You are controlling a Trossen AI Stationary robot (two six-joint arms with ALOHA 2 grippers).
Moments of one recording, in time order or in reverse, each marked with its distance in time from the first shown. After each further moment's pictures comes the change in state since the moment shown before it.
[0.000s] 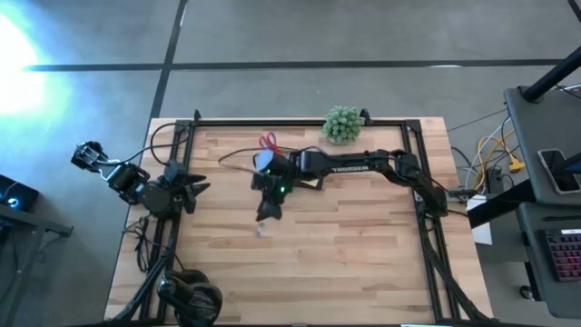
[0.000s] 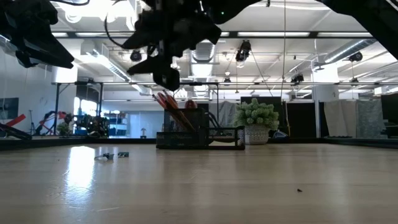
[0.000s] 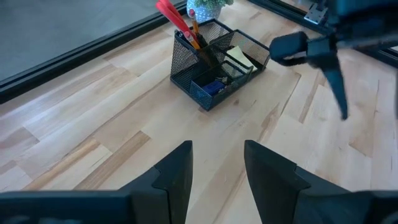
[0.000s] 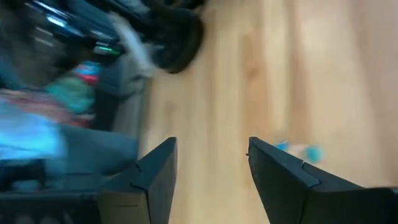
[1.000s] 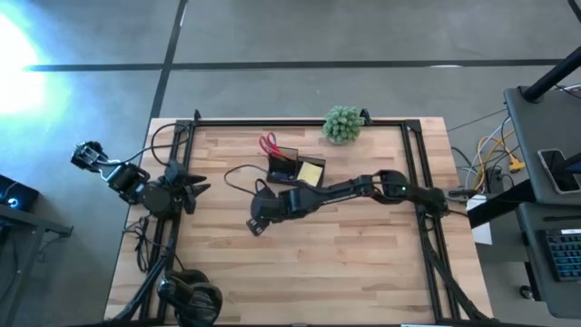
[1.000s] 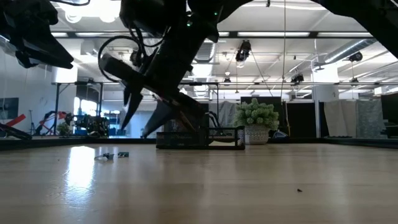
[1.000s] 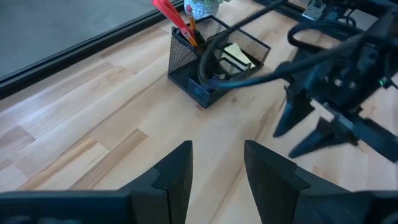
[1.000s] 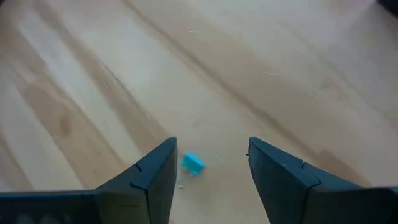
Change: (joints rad) left arm 0.000 0.002 -0.002 0.003 0.013 0.002; right arm 0.190 0.158 0.040 -0.103 0.868 0.544
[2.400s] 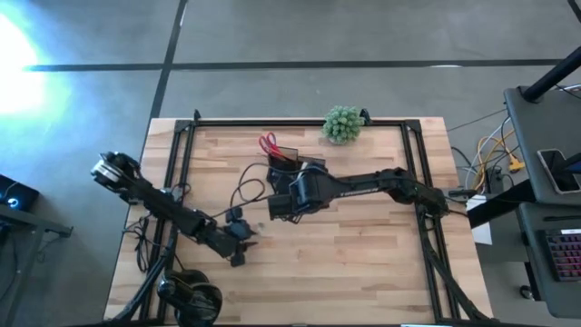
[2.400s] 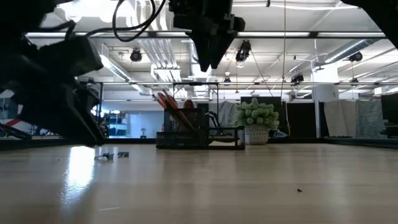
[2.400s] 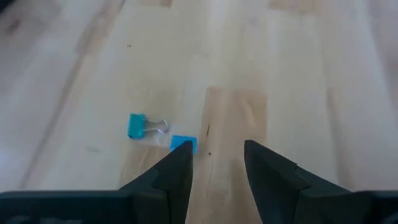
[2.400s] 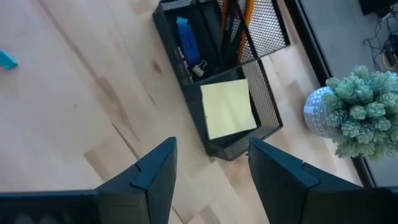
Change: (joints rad) left arm 0.007 1.044 -0.104 1.187 0.370 0.371; right arm 0.044 -0.102 0.364 -0.968 0.371 -0.289
